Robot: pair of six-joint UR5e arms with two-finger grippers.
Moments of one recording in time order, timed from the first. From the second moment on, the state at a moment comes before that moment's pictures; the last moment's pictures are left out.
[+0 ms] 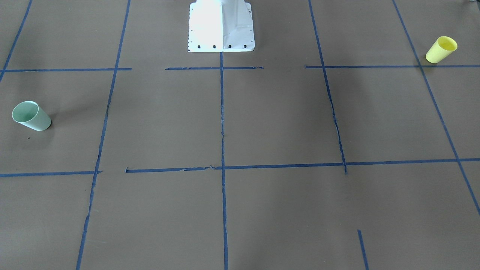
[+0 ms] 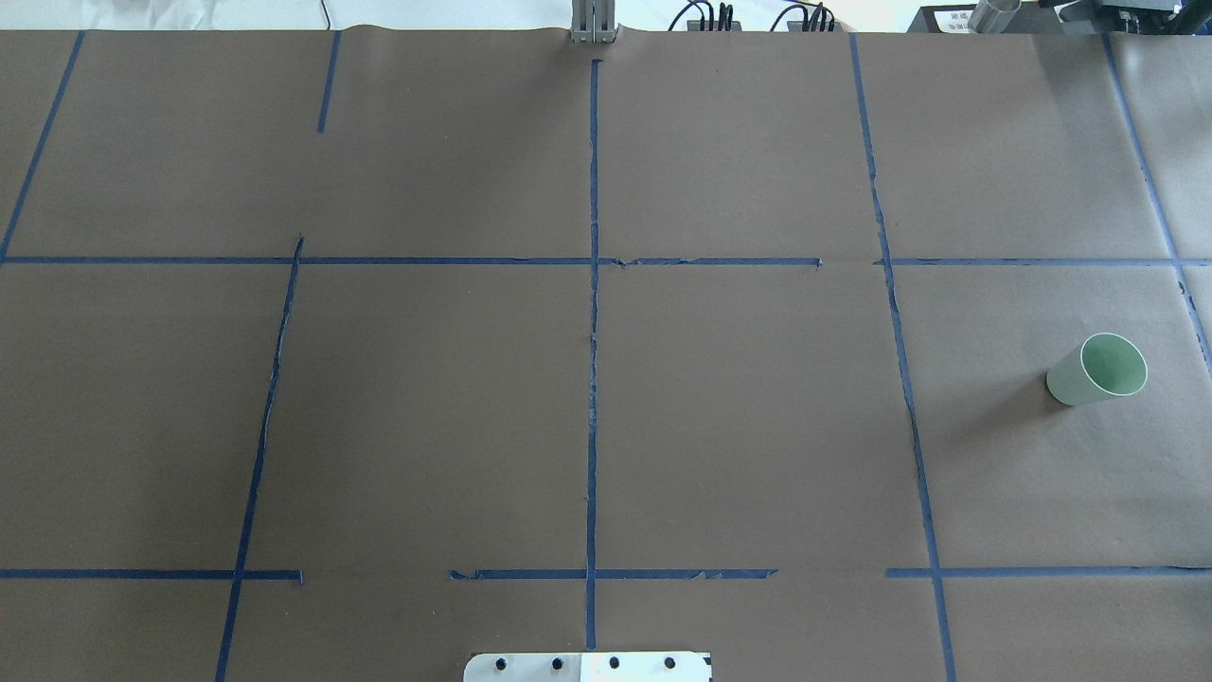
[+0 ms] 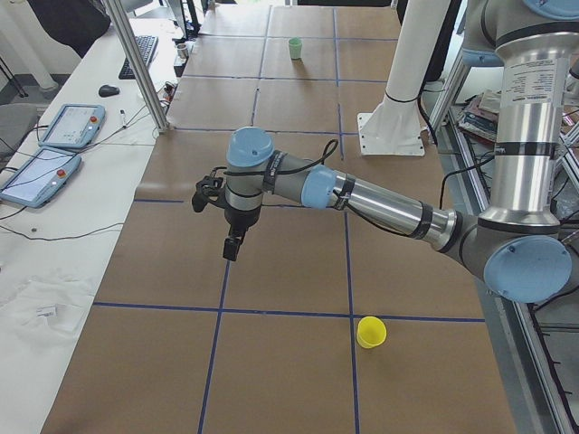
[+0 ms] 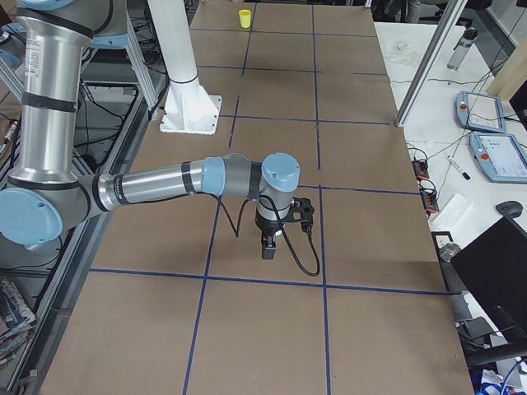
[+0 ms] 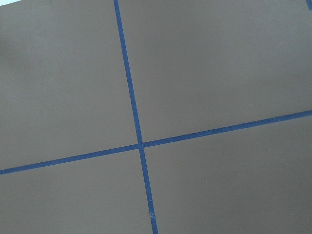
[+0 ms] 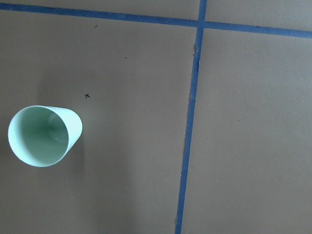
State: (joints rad) left arm -1.49 -1.54 -1.93 -1.59 -2.22 -0.15; right arm 1.50 -1.74 1.95 -1.85 2.31 -0.08
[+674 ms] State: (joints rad) left arm -1.15 -1.40 -1.96 -1.87 -1.85 -0.75; right arm 1.50 -1.74 1.95 -1.85 2.31 -0.08
